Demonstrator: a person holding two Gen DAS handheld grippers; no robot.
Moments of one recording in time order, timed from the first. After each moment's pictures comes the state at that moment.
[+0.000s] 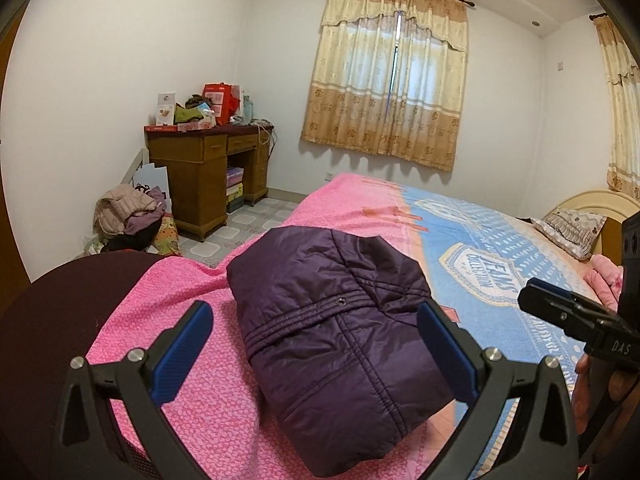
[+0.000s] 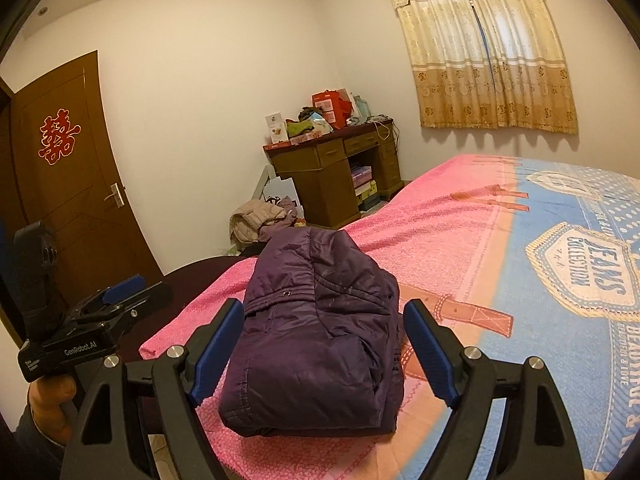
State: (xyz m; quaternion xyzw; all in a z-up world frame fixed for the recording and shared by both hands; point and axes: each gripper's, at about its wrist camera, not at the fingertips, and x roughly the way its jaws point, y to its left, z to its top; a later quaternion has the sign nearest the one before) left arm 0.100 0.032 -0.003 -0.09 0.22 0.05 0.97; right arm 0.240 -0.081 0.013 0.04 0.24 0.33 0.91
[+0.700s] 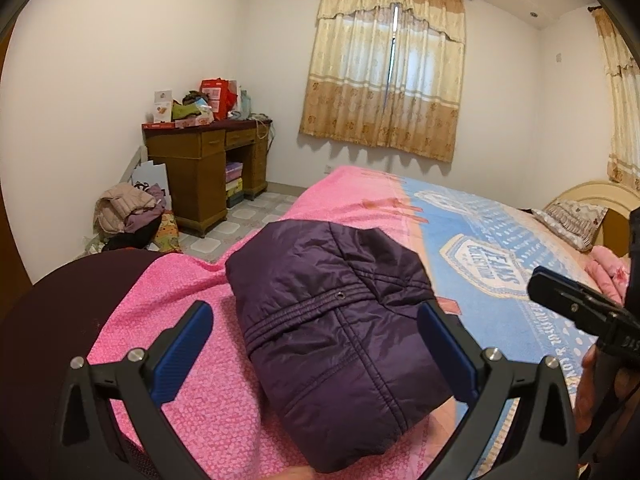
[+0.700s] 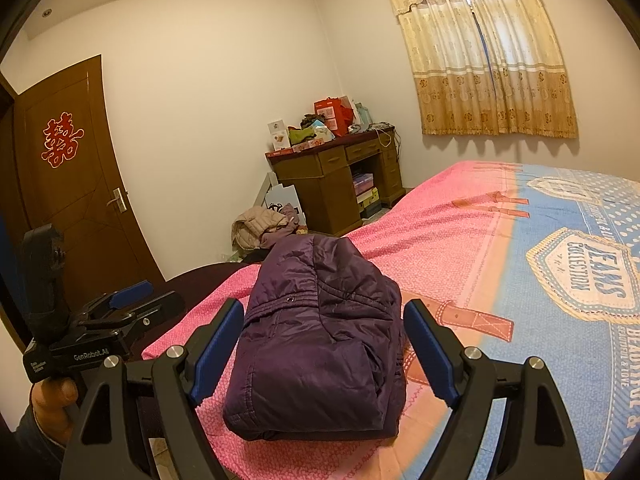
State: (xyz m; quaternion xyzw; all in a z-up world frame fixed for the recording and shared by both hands) left arm 0.104 0.029 -0.006 -0.08 0.24 0.05 0.97; right arm 0.233 -0.083 0.018 0.04 0.23 0.34 0.91
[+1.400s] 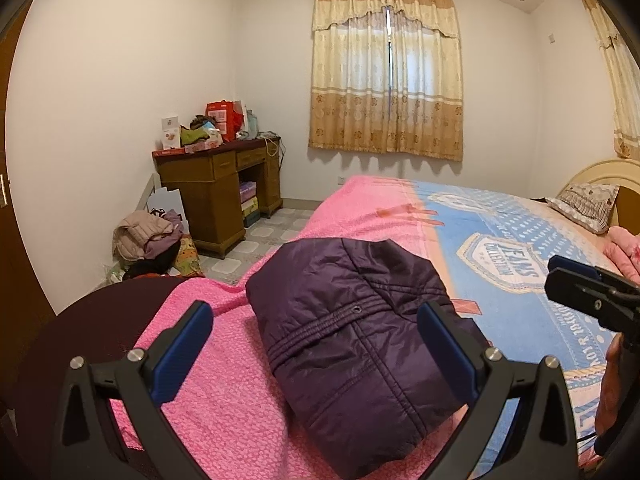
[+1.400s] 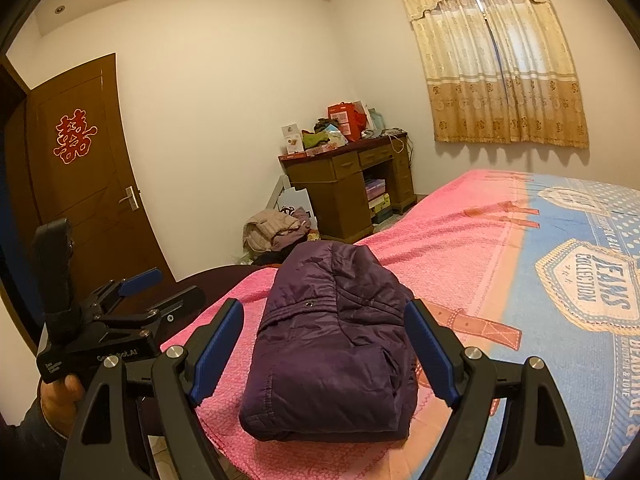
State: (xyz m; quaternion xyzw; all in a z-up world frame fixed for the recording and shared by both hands) left arm 0.097 0.024 0.006 -0.03 0.21 0.08 0.97; right arm 0.221 -0.077 0.026 0.03 0.22 0.36 0.91
